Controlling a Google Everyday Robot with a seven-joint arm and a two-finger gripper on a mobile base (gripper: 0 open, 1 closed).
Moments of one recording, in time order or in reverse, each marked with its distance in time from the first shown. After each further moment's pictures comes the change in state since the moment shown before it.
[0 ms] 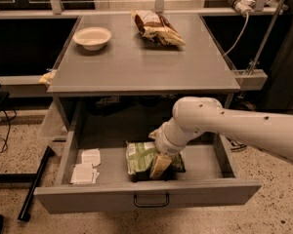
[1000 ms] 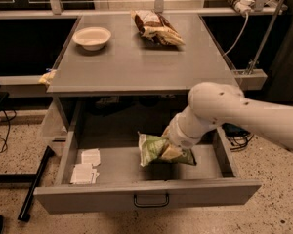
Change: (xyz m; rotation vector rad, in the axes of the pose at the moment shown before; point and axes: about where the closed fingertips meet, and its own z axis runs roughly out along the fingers) arm 0.006 0.006 -0.056 0.005 0.031 0.060
